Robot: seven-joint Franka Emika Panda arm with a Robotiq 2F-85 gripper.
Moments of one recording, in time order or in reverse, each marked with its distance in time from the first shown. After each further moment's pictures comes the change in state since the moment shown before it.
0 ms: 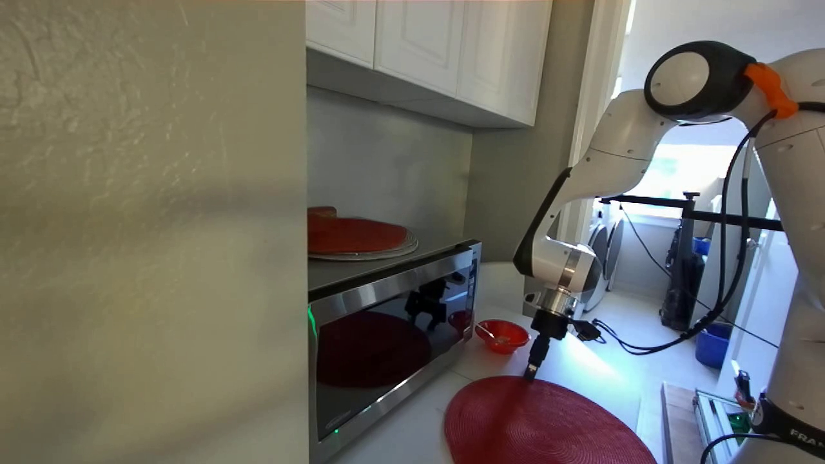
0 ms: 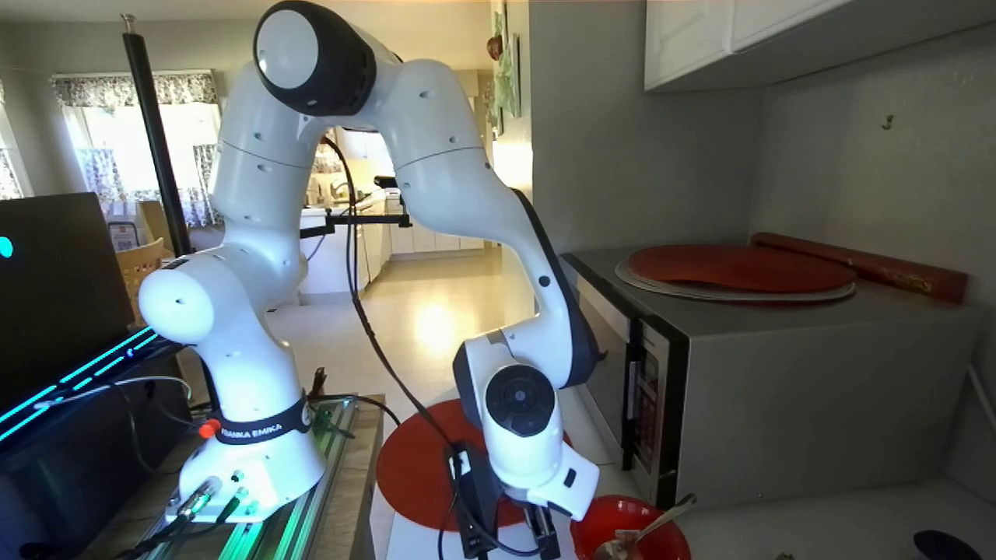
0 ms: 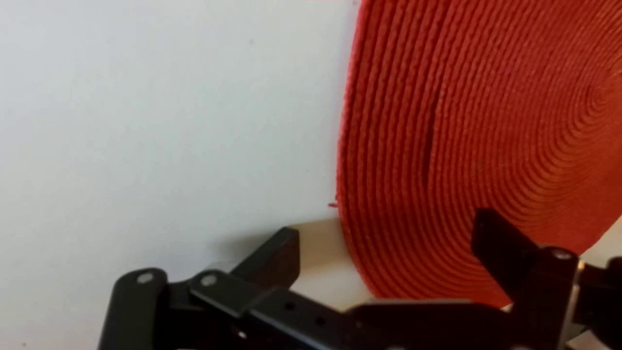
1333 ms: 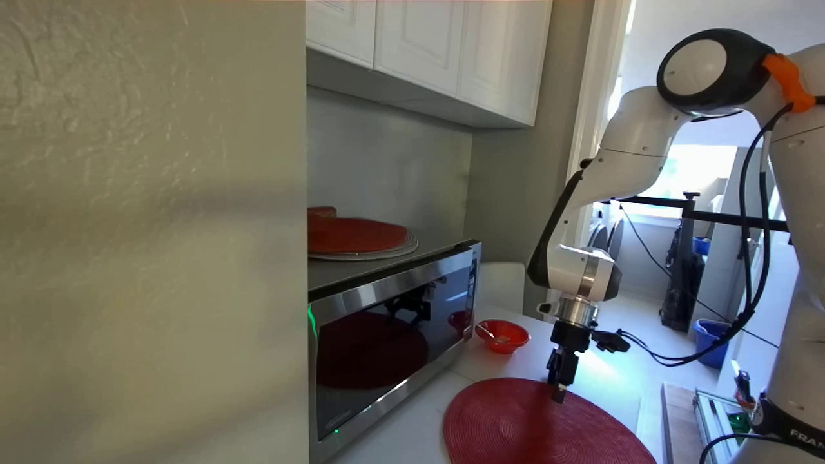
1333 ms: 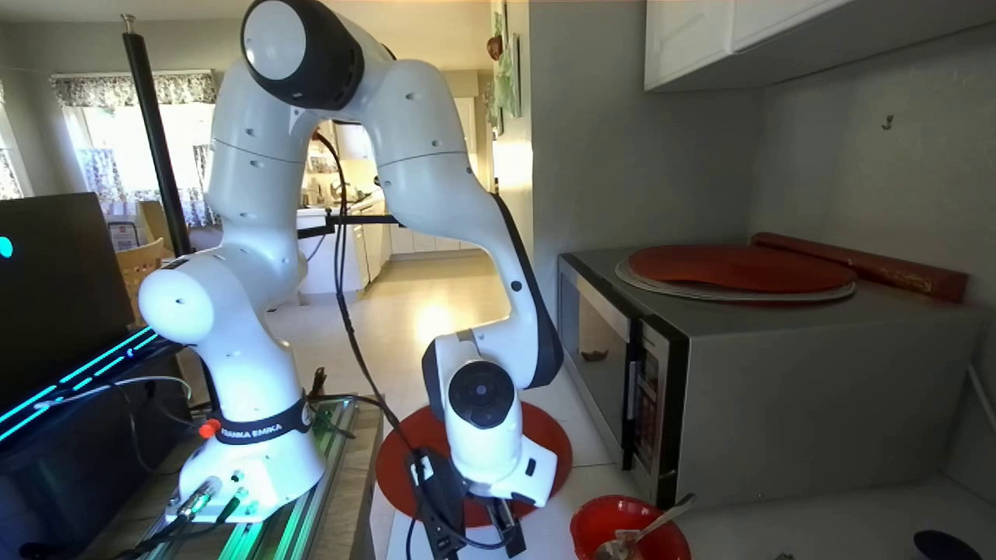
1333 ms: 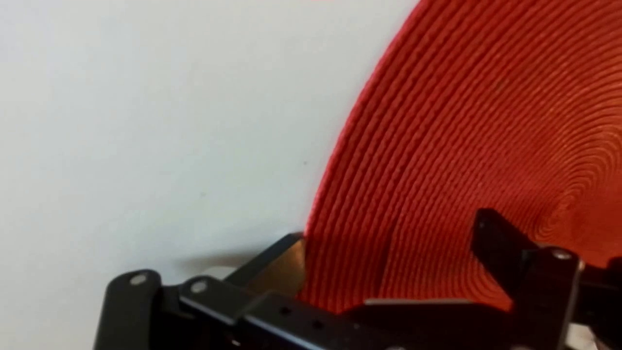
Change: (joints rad) arm 0.002 -0.052 0.019 -0.140 -0.011 0.060 -0.178
